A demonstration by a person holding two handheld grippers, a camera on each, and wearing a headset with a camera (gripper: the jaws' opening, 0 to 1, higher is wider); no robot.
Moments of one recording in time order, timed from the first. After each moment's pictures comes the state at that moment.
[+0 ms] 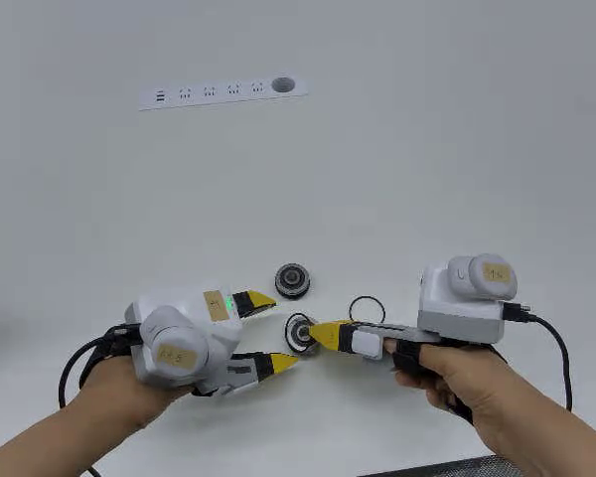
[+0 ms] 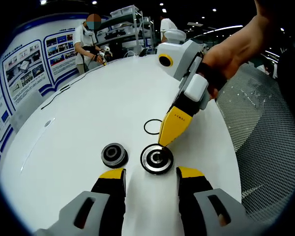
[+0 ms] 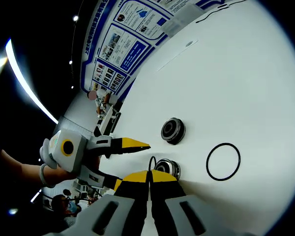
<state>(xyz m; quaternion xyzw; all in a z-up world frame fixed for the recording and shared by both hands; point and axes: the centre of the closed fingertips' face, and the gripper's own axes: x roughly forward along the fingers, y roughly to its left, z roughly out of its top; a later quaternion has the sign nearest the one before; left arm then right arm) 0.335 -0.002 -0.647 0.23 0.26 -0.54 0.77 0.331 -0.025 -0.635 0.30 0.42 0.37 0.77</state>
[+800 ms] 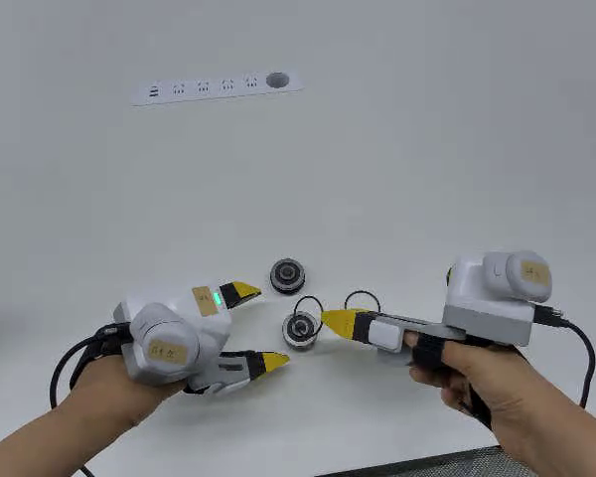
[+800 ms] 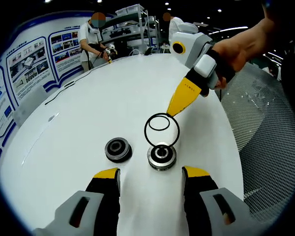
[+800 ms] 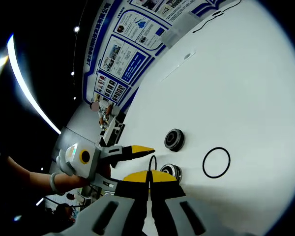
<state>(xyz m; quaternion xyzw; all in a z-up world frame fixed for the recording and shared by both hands) 0.338 0.006 -0.651 0.23 0.27 -0.52 0.78 0.334 -0.049 -0.611 0.34 0.39 0.35 0.78</state>
